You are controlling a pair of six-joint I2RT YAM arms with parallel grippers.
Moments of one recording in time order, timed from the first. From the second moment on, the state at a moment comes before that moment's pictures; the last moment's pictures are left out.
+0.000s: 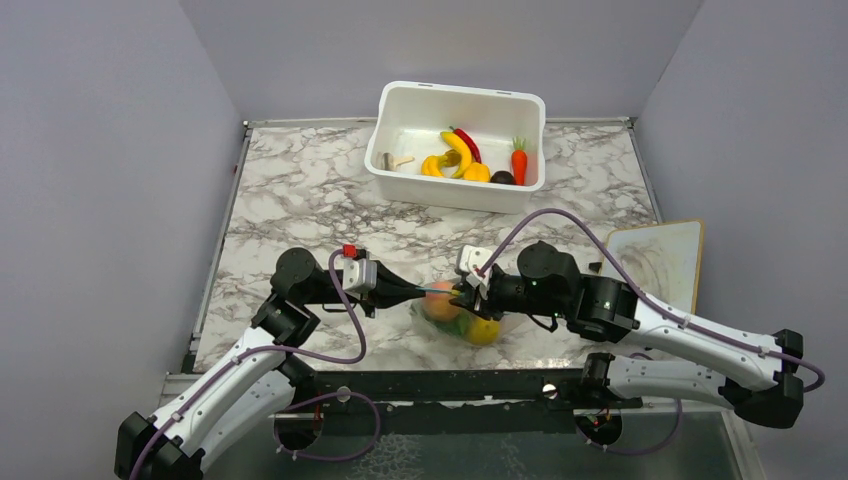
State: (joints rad) left arm -0.59 0.69 0.46 0.34 0.99 0.01; right arm 1.15 0.92 0.92 -0.38 -0.09 -0.23
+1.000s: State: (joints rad) left arm -0.59 0.70 0.46 0.34 0.99 -0.01; right arm 1.15 0.94 0.94 -0.36 -0.20 -0.24
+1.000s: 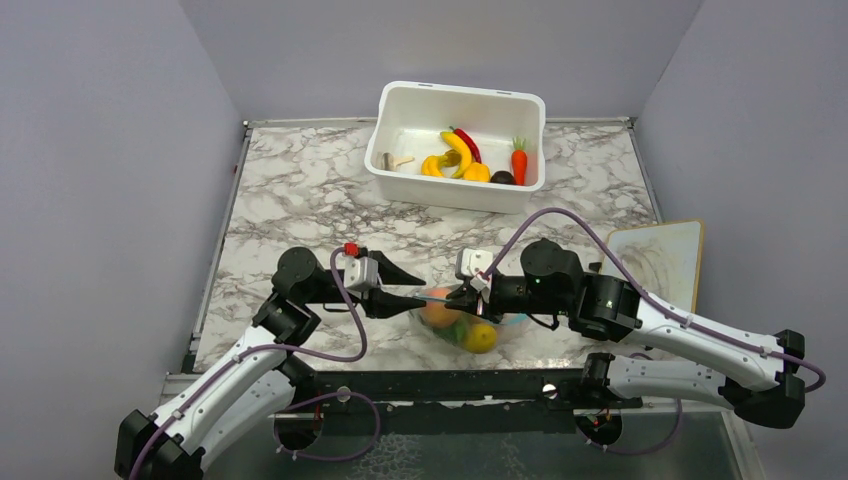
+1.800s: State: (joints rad) left arm -0.59 0.73 0.48 0.34 0.97 -0.06; right arm 1.15 0.98 0.94 -0.29 -0.22 -0.24
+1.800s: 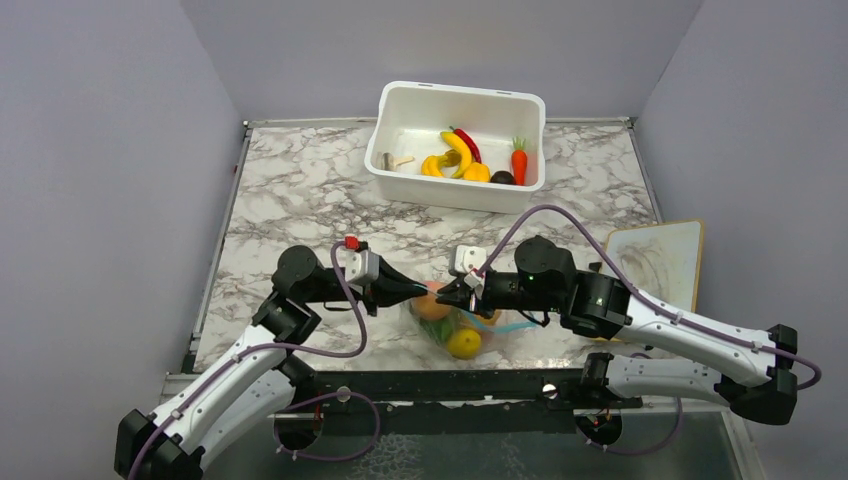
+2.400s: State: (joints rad) left arm -0.61 0.56 0.48 0.27 0.53 0.01; right arm 1.15 0.77 0.93 -0.42 -0.03 -0.19
